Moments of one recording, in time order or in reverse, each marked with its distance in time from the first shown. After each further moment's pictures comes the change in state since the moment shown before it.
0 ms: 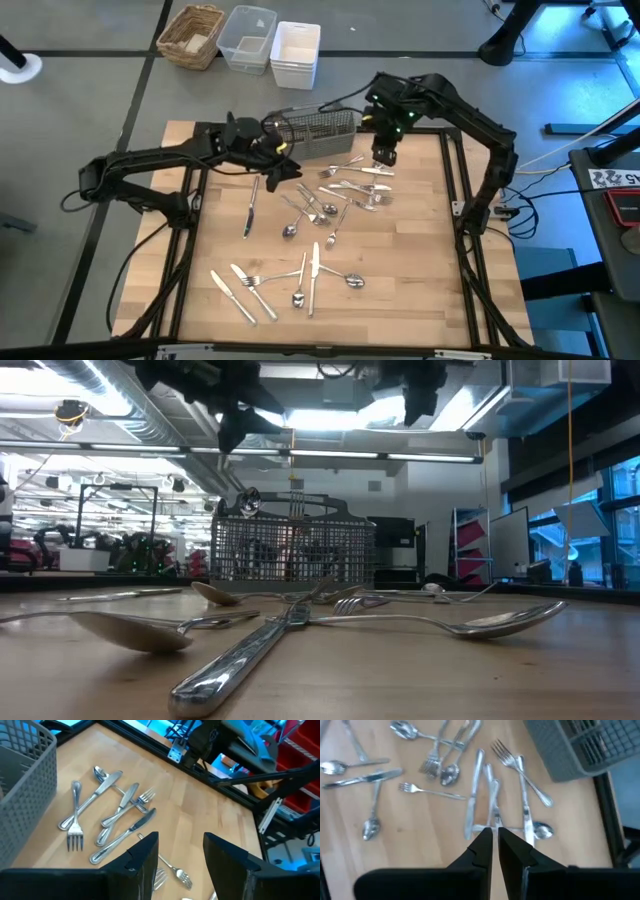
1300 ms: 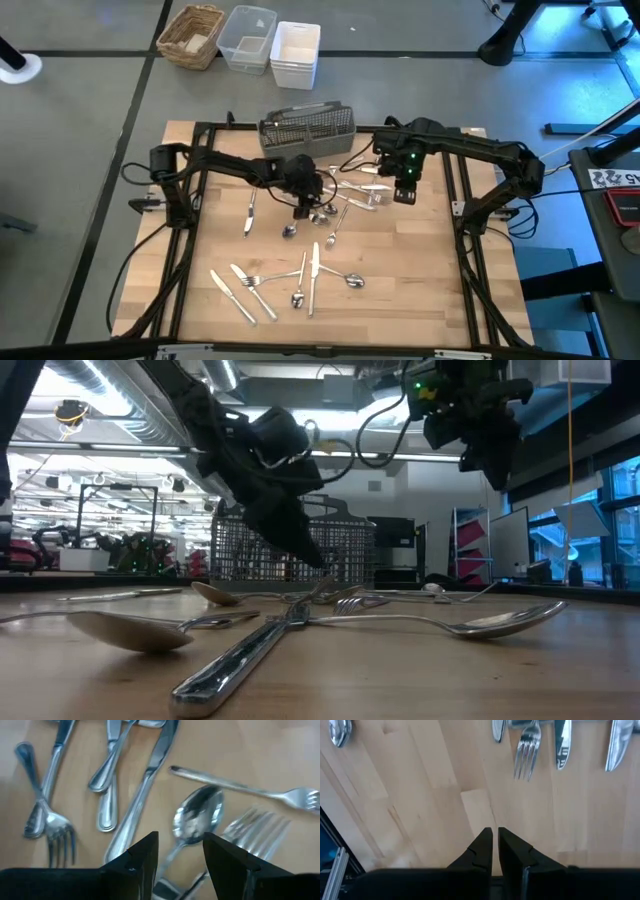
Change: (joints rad) left arm -0.106 0.607 0.024 0.233 -0.157 0.624; right arm 0.062 -0.207 -0.709 0.103 -0.013 0.034
